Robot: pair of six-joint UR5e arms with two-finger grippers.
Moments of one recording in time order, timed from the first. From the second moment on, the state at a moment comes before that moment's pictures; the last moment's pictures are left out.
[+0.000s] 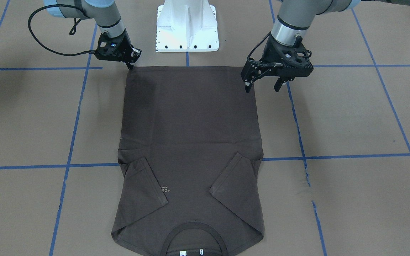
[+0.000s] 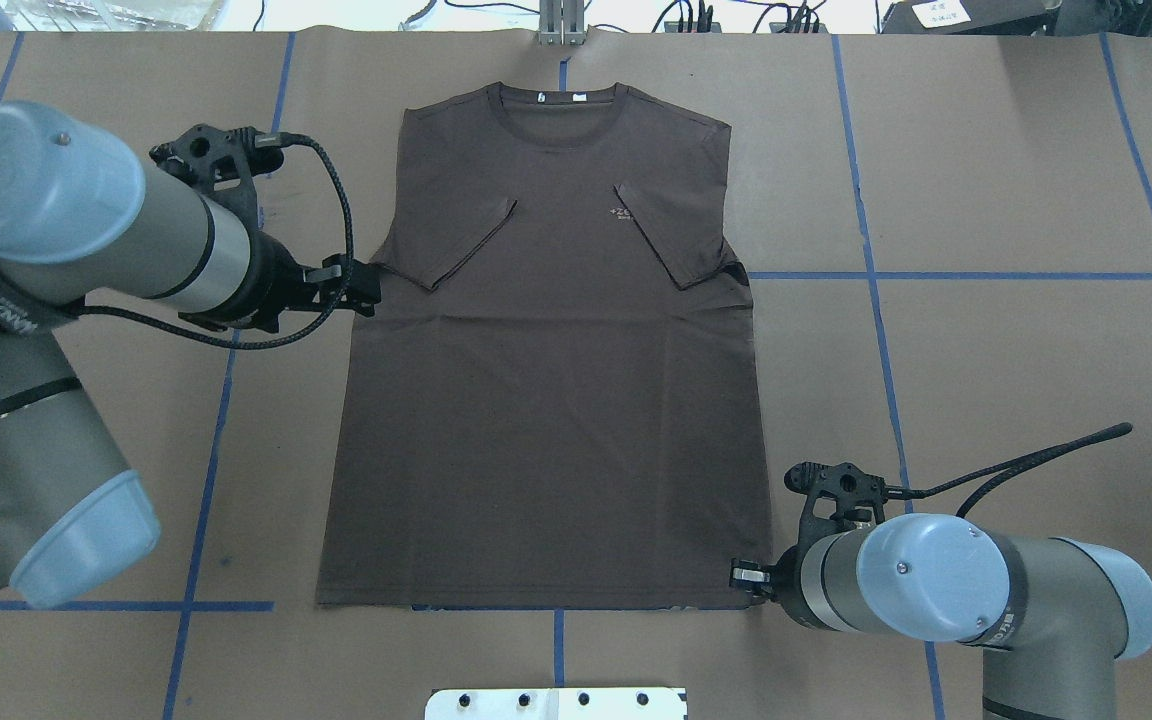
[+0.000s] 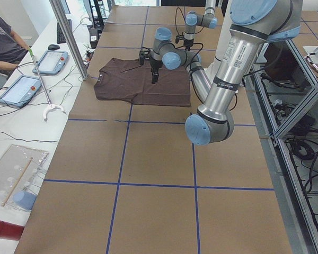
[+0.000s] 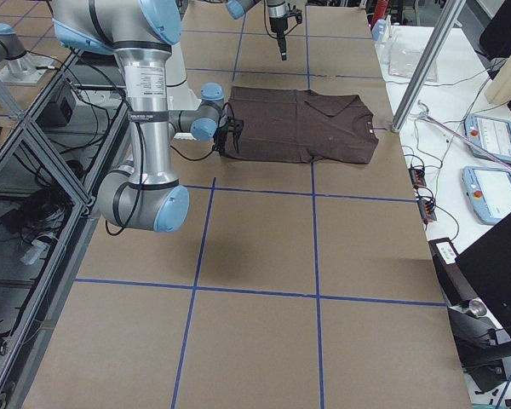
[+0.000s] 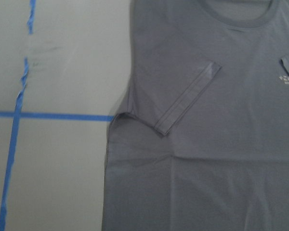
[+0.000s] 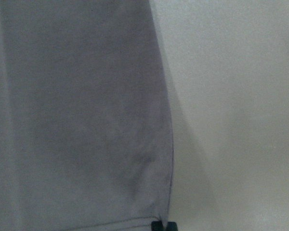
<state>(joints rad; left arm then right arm) -0.66 -1.96 -2.09 -1.57 -1.90 -1.32 0.21 -1.46 2.08 -1.33 1.70 1.64</state>
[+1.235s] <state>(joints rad) -0.15 -1.74 -2.08 -1.69 -1.57 -1.92 0.26 -1.45 2.12 -1.32 1.73 1.63</state>
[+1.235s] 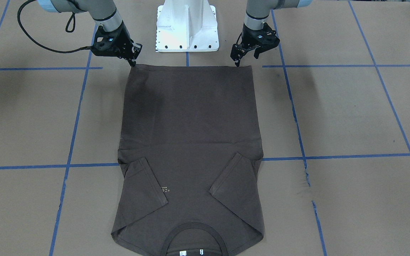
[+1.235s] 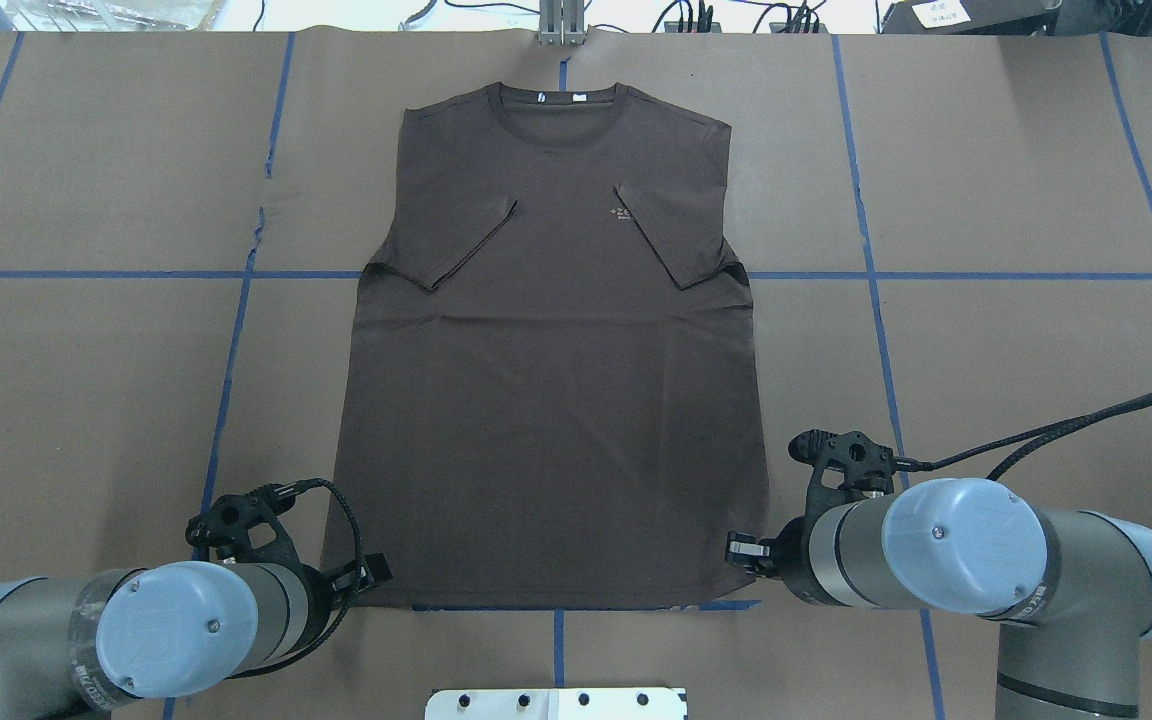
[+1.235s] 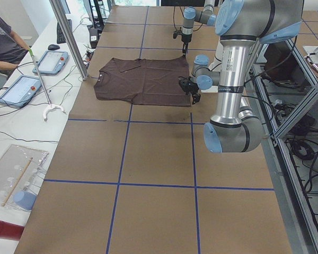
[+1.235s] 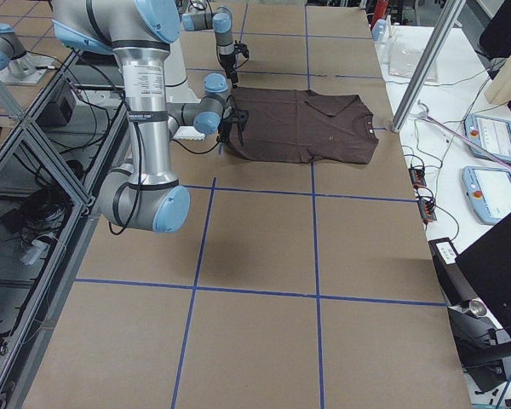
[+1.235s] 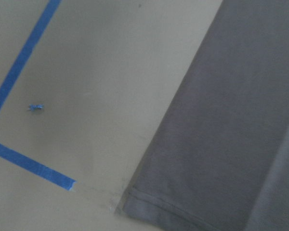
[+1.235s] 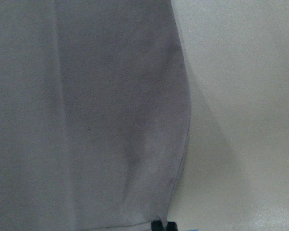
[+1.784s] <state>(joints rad) -0.15 -1.73 -2.04 -1.71 -1.57 -1.92 0.26 -1.45 2.12 -1.32 1.73 1.63</state>
